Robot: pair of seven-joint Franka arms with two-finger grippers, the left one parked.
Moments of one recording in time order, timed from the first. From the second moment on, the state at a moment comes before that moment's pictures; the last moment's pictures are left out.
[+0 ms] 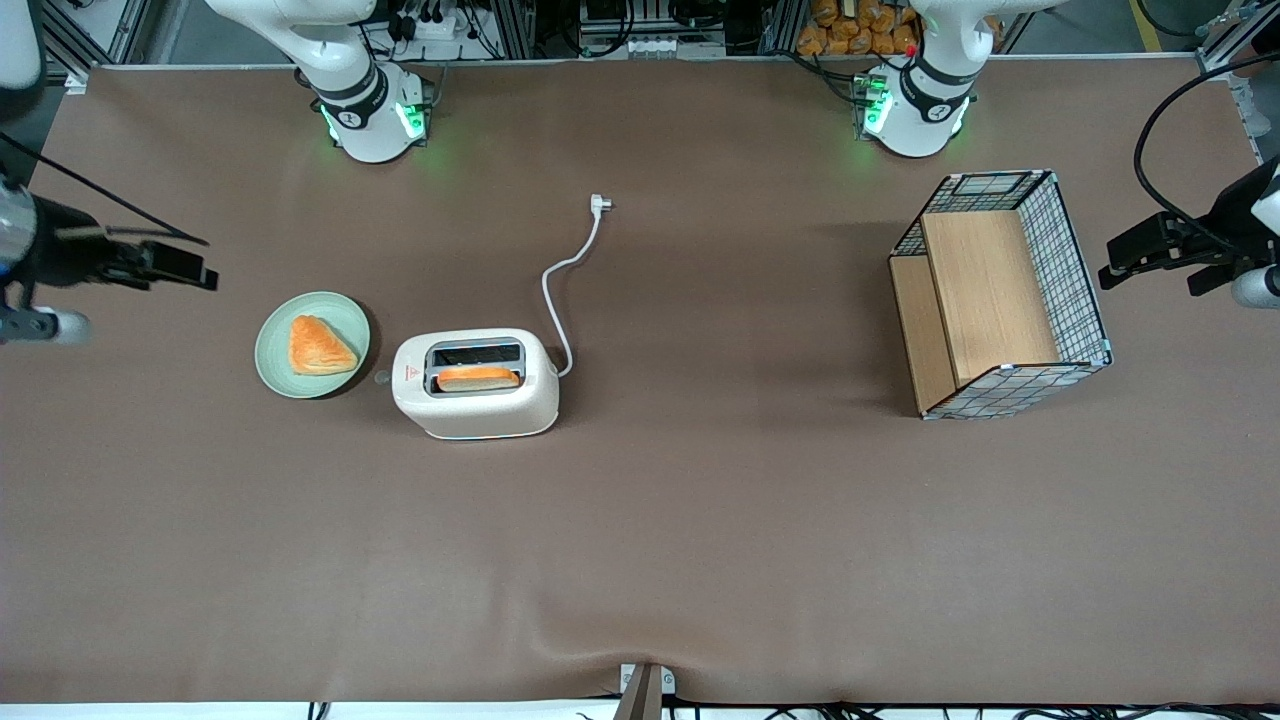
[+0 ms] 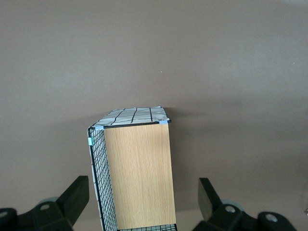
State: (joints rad) arm -0.04 0.14 0.00 -1.53 0.17 1.44 0.03
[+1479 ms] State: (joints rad) arm -0.04 0.33 0.00 -1.94 0.62 1.96 -0.27
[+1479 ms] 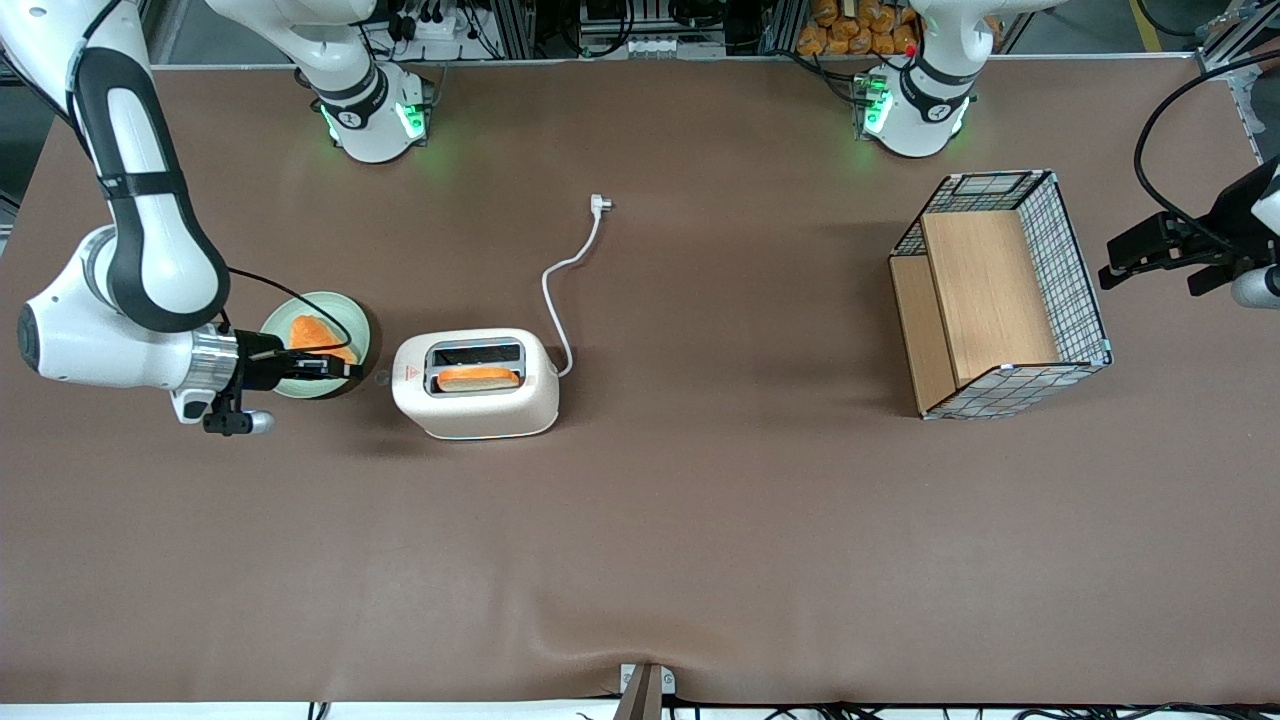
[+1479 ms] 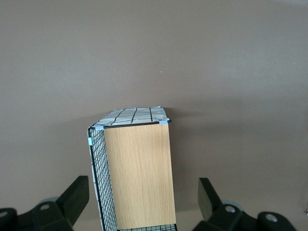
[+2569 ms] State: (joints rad) arm -0.02 0.34 0.01 -1.93 0.65 1.96 -0.28
